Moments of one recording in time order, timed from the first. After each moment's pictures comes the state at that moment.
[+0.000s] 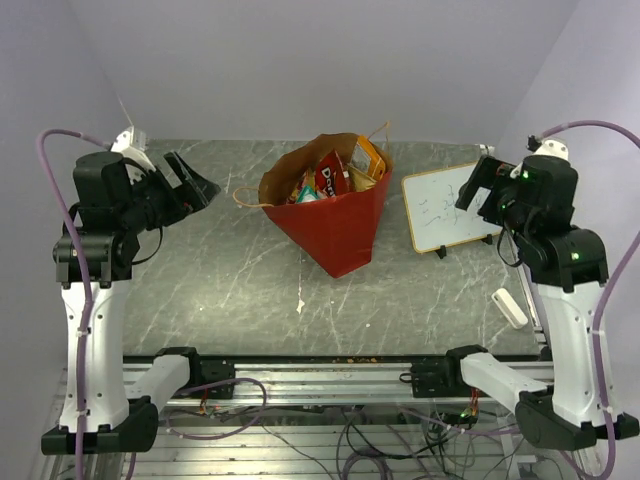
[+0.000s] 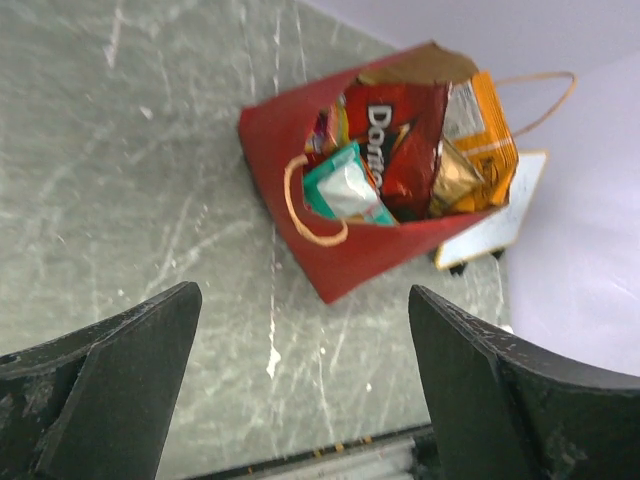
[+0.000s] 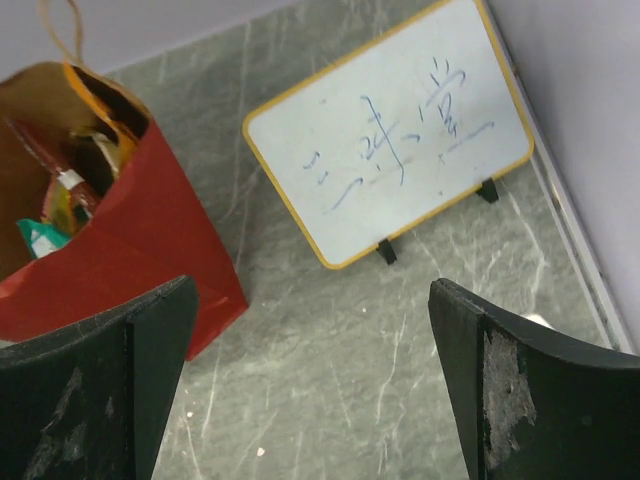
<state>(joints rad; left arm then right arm) 0.01 1.00 1.50 -0.92 0.28 -0.53 0.19 1.00 1.57 -0.99 0.29 0.32</state>
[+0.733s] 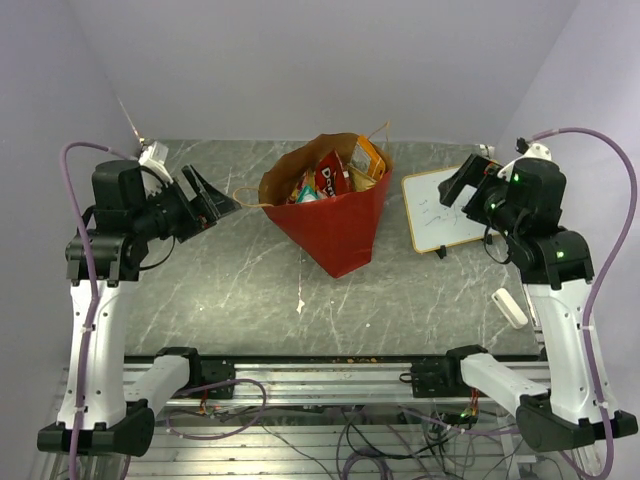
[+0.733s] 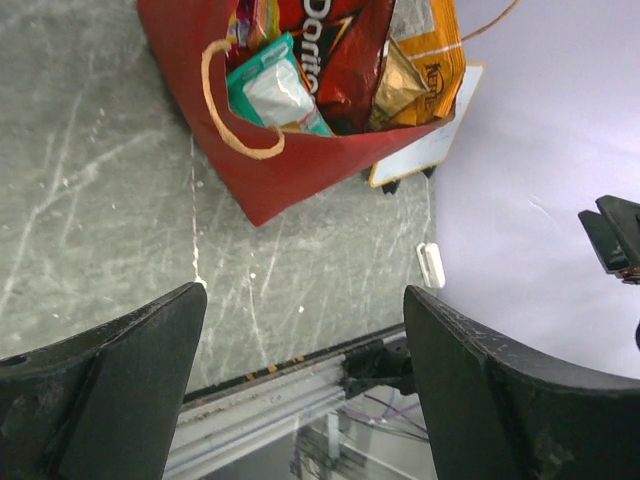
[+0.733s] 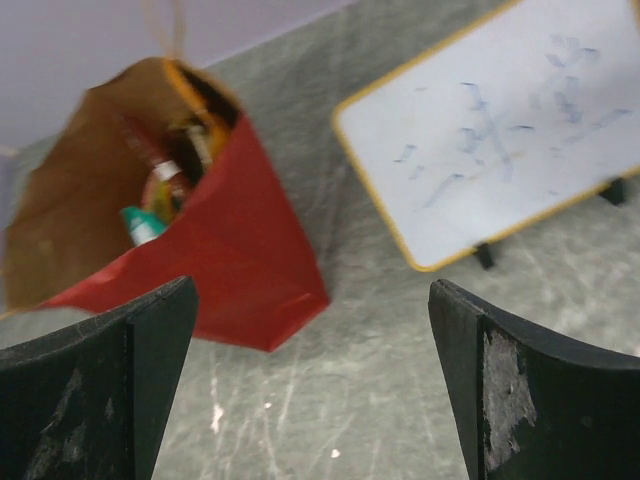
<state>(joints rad) -0.04 0.98 1.41 -0.96 0.48 -0.64 0.19 1.02 1.48 -0.91 0.19 0.46</state>
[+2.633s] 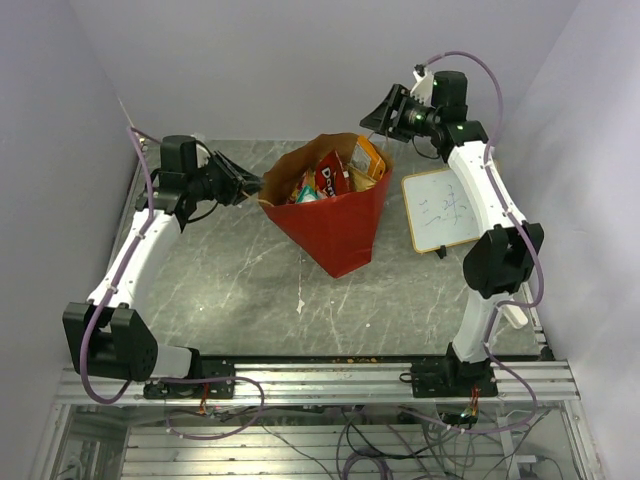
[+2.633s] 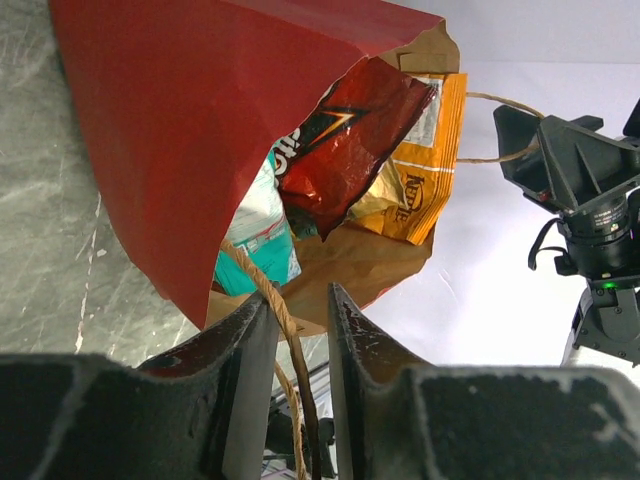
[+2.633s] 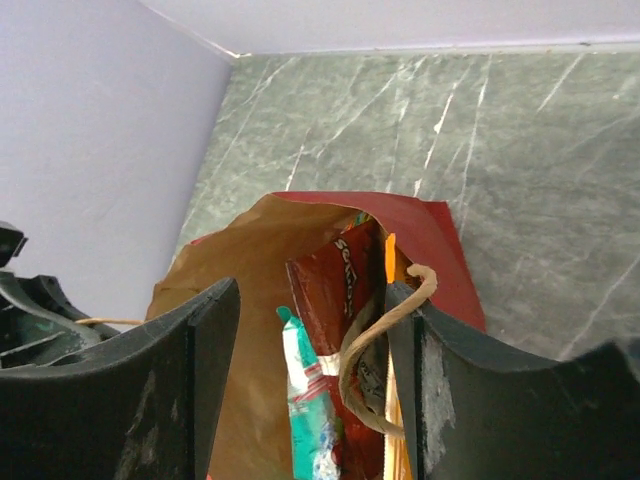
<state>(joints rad) -0.13 1.36 1.23 -0.40 0.49 -1.04 0.18 1.94 2.00 -0.47 -0.54 0.50</state>
